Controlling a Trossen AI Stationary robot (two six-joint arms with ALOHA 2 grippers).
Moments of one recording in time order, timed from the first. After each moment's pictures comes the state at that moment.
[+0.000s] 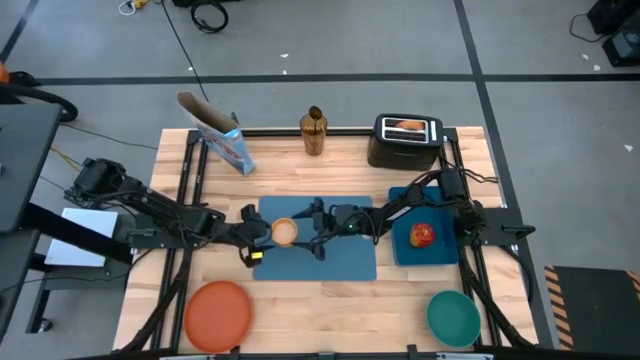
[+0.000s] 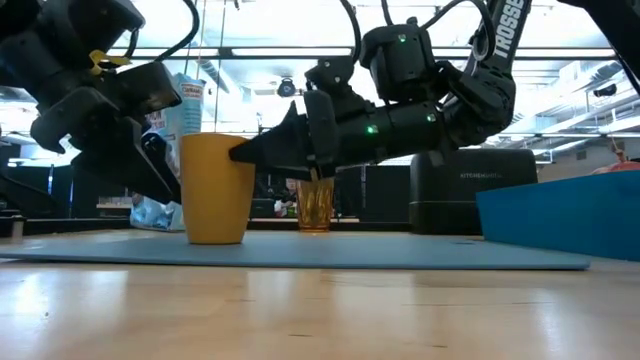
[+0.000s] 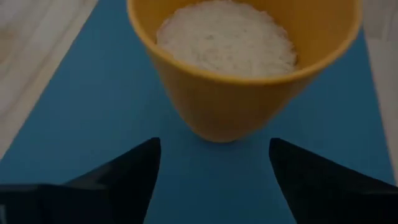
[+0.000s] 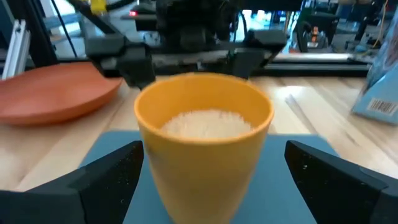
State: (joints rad) left arm -0.31 1.23 0.37 0.08 -0.37 -0.35; right arm 0.07 2.12 0.95 1.03 0.05 0.00
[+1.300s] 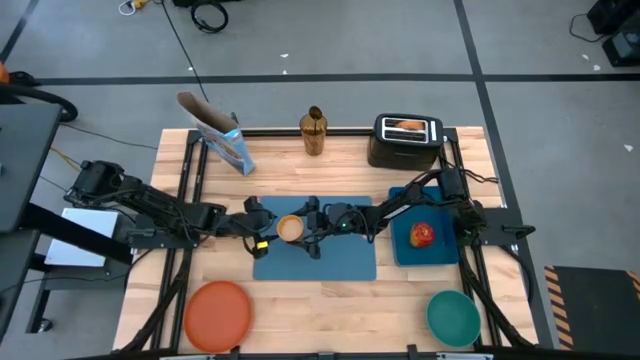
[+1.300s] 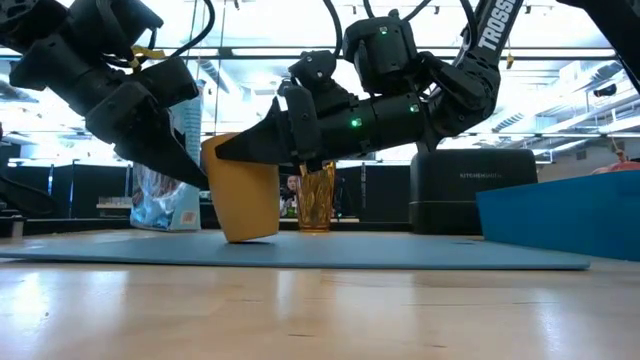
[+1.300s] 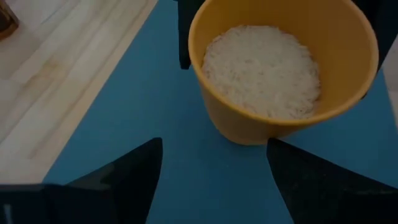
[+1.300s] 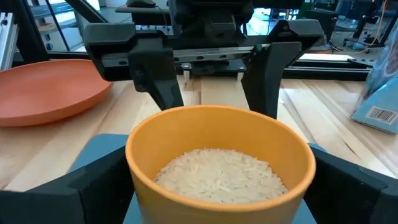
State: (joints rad) left arm -0.21 1.23 0.37 0.19 -0.38 -0.30; right arm 0.06 2.12 1.03 0.91 0.05 -0.03
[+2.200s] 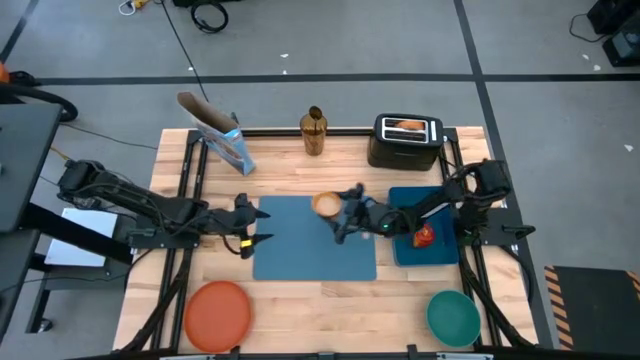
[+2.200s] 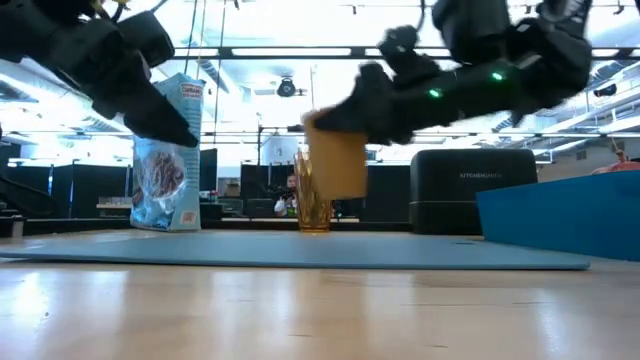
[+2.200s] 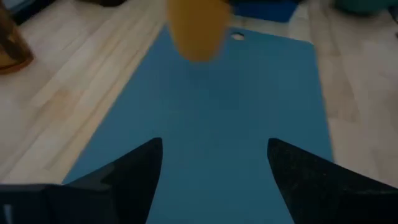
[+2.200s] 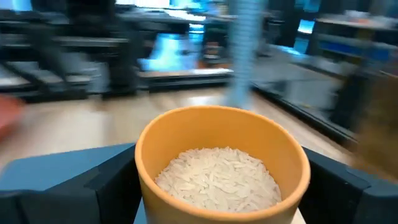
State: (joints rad) left arm -0.27 0.93 0.37 0.01 -0.39 -0.33; right arm 0.13 1.80 0.62 1.07 0.57 0.01
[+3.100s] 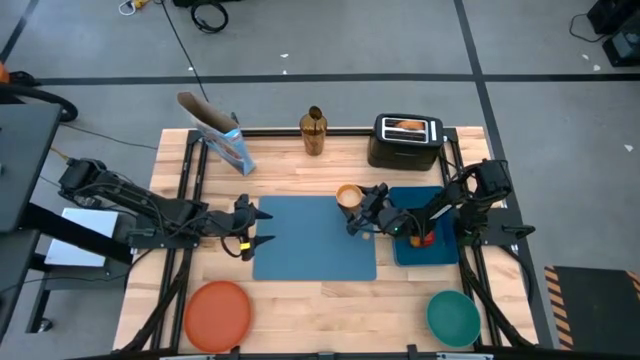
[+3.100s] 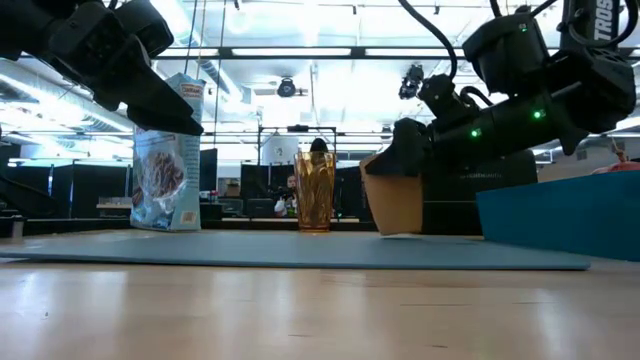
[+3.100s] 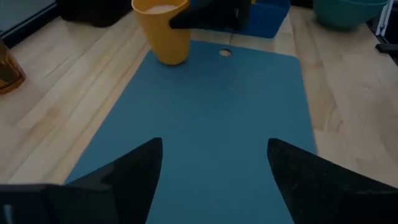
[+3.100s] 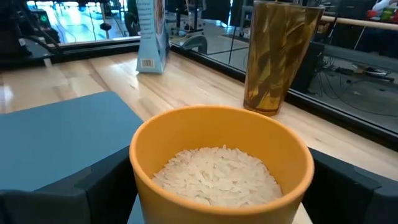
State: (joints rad) left arm -0.30 0.95 0.37 0.08 -0.42 -0.30; right arm 0.14 1.80 0.44 1.11 0.83 0.14
